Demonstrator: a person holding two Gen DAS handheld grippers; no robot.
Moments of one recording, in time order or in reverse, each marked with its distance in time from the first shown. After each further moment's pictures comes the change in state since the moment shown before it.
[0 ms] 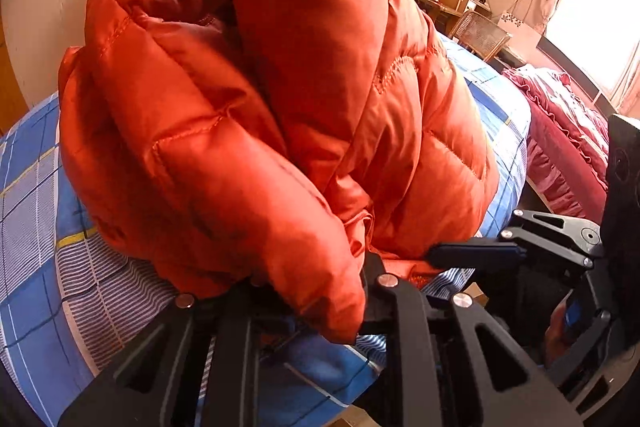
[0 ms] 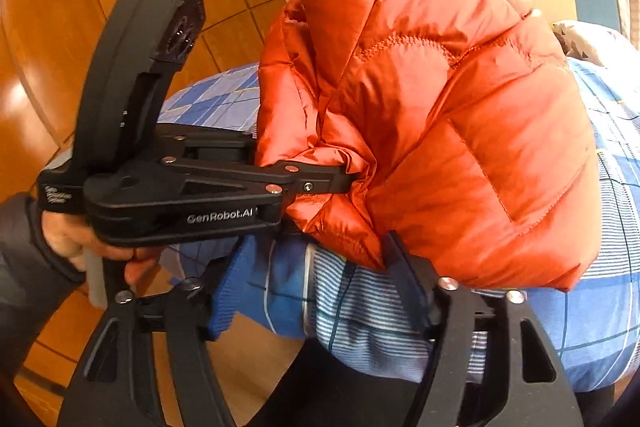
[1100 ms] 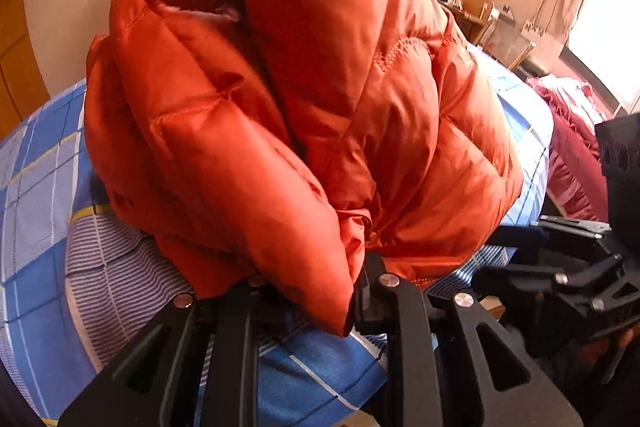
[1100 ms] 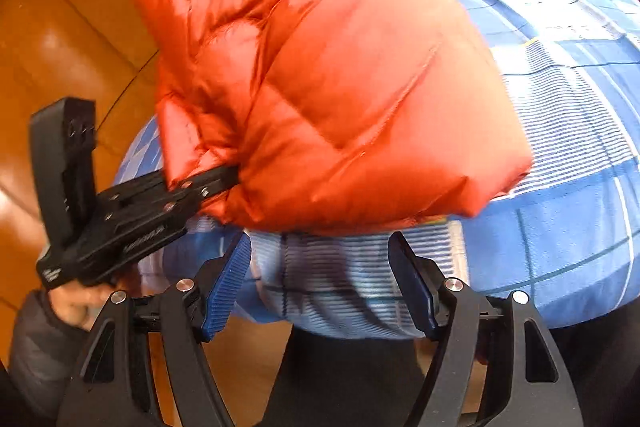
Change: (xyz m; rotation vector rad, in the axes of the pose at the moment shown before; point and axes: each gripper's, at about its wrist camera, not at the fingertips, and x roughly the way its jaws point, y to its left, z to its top) left arm 0.022 -0.030 -0.005 -0.049 -0.022 0.097; right arm -0.021 -0.089 -0.017 0.357 0.049 -0.068
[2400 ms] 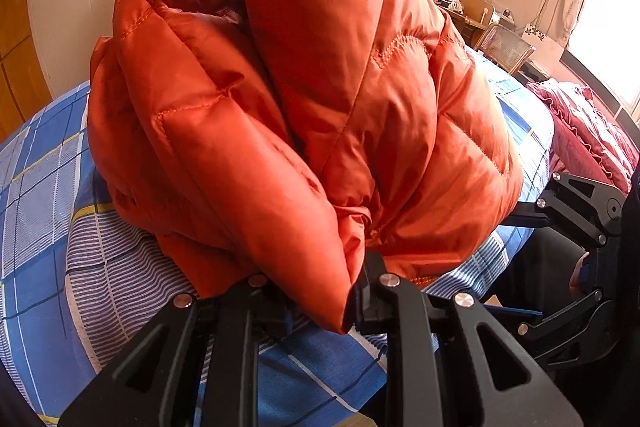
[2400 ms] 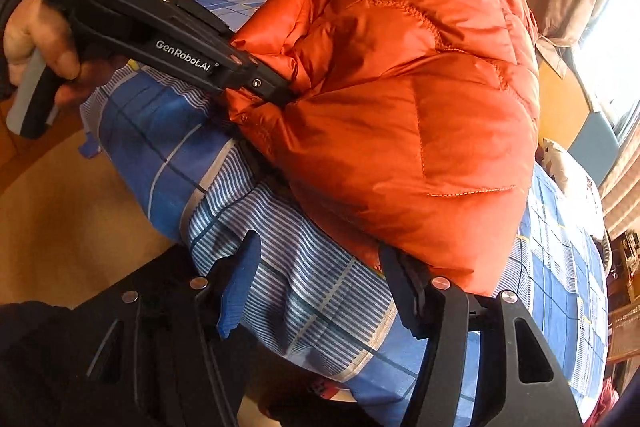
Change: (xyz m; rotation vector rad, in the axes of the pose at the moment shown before) left arm -0.002 0.005 -0.003 -0.018 -0.032 -0.004; right arm 0.019 0.044 -0.047 -0.906 -0.033 -0.256
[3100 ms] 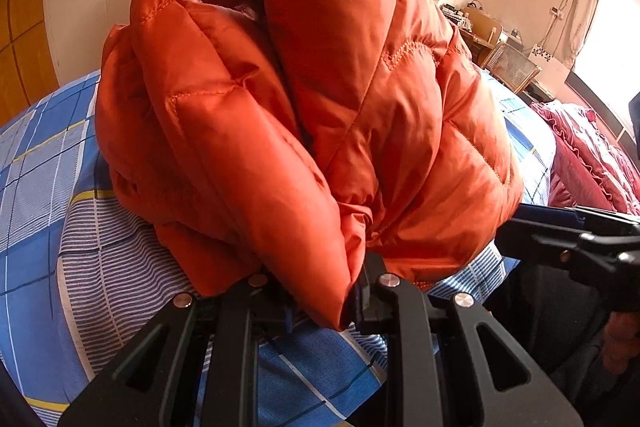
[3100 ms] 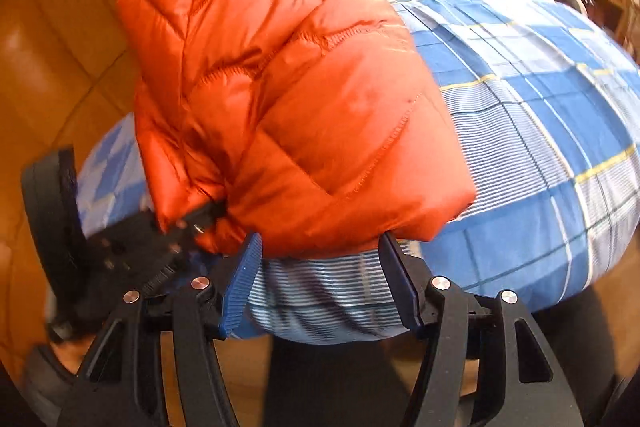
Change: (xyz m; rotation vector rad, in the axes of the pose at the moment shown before) left arm -0.002 0.008 -0.017 -0.060 -0.046 0.002; right arm -0.014 -0.025 0.026 0.913 0.084 0.047
